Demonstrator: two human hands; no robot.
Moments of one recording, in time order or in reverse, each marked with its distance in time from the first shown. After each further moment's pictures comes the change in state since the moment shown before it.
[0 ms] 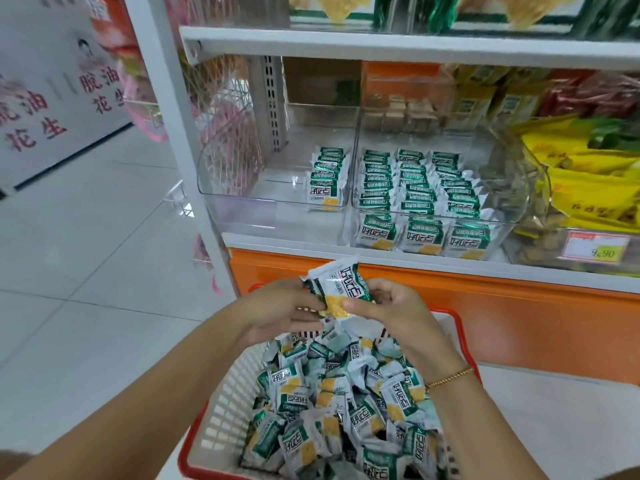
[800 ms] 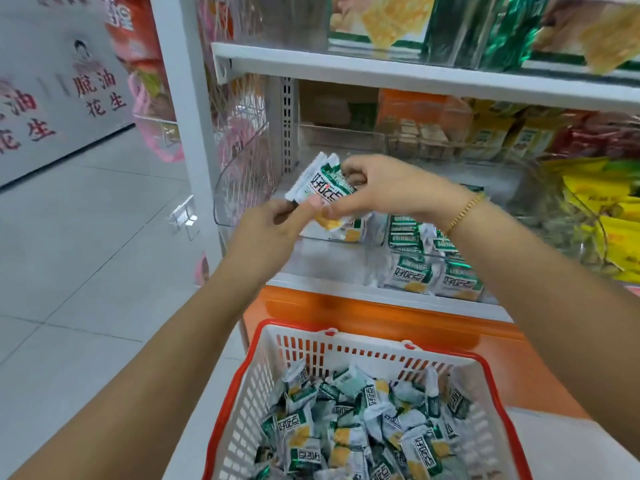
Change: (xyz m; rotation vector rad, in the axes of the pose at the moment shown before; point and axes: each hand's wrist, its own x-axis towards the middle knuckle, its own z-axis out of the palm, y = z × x) left_hand -0.002 0.096 -0.052 0.329 0.588 0.580; right_hand 0.116 -0.188 0.044 -0.799 -0.234 -0.257
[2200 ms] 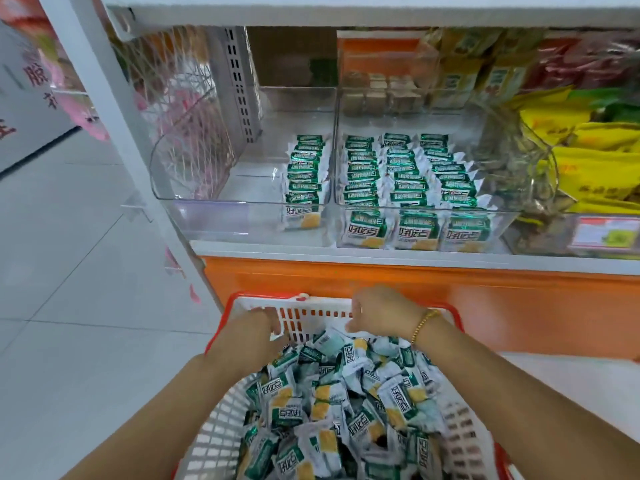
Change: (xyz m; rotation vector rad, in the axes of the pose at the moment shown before) left_hand -0.053 -0.138 0.056 0.979 -0.532 -0.076; right_hand -0.082 0.162 0.116 -0.414 -0.314 0.372
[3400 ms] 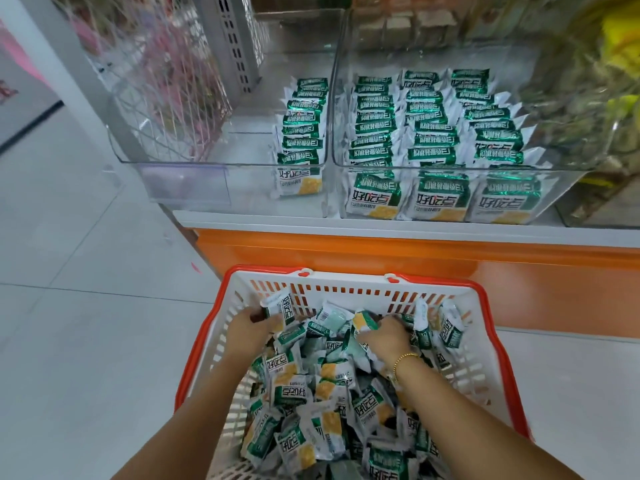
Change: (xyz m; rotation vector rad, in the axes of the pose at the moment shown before) left_hand 0.046 -0.030 0.098 -0.913 0.243 -0.566; right_hand 0.084 0.060 0.169 0.830 0.077 0.562
